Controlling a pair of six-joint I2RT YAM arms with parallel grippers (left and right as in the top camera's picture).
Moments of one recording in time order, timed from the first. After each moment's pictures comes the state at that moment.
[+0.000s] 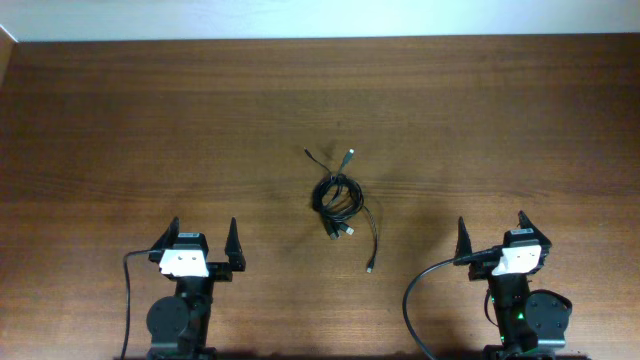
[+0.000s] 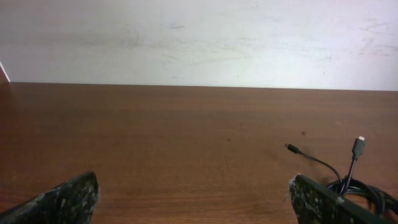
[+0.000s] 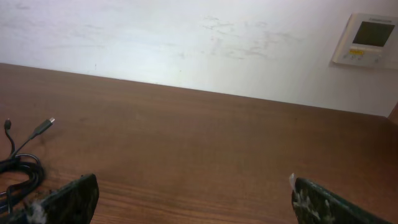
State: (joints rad) left arm -0.01 0.01 0.01 -0.08 0.01 -0.02; right arm -0.03 0.01 0.01 -0.06 -0.10 -0.11
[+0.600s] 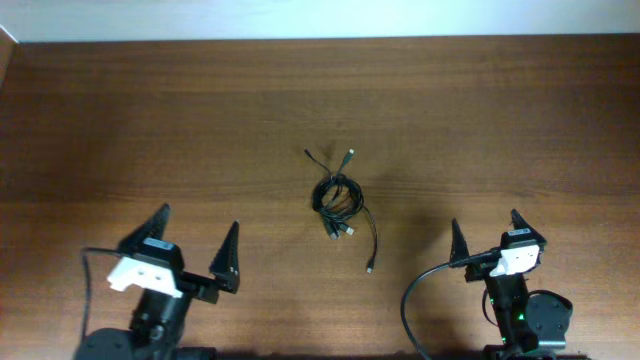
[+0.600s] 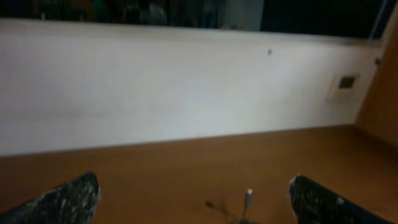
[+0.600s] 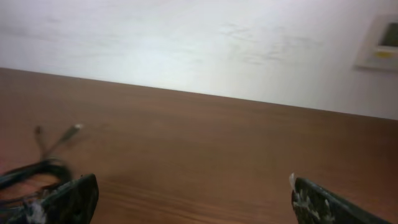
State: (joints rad) left arm -0.01 0.26 0.73 -0.48 0.28 -0.07; right arm -0.03 0.02 0.01 -0.03 -0.21 -0.05
